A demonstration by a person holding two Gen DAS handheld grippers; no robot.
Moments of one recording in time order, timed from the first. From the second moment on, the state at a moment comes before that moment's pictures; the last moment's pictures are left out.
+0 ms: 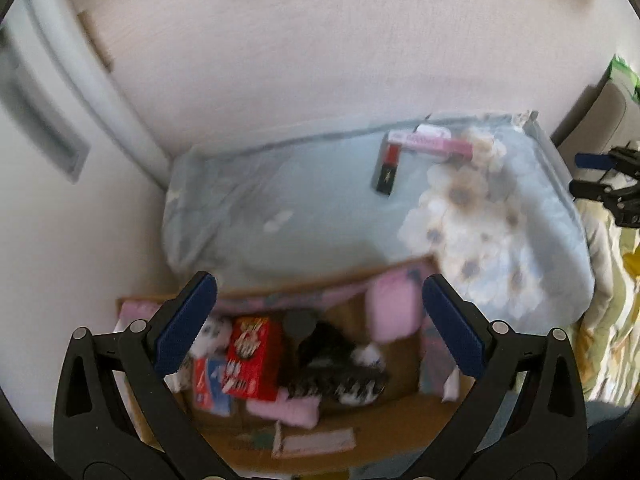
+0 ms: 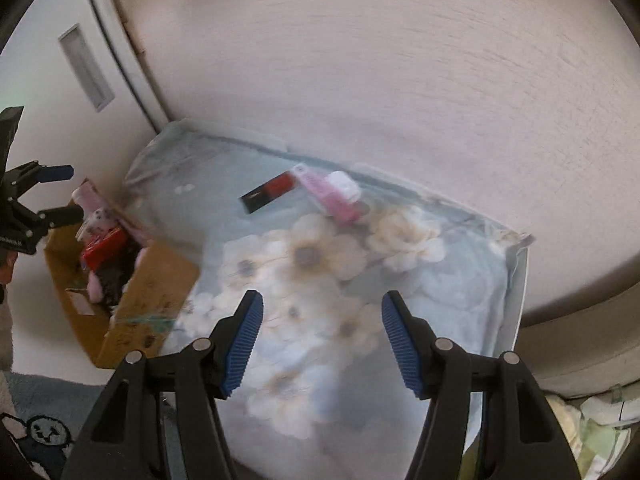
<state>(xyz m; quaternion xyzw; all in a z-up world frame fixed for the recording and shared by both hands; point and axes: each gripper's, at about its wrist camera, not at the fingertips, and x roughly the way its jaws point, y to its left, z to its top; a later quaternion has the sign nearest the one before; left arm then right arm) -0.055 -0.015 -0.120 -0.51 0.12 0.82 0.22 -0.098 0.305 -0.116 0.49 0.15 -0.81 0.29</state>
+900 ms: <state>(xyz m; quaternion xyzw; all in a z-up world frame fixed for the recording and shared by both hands) -0.187 0.163 -0.269 -0.58 0.26 0.72 0.28 -0.222 0.207 -0.227 0.45 0.27 -0.73 0.44</state>
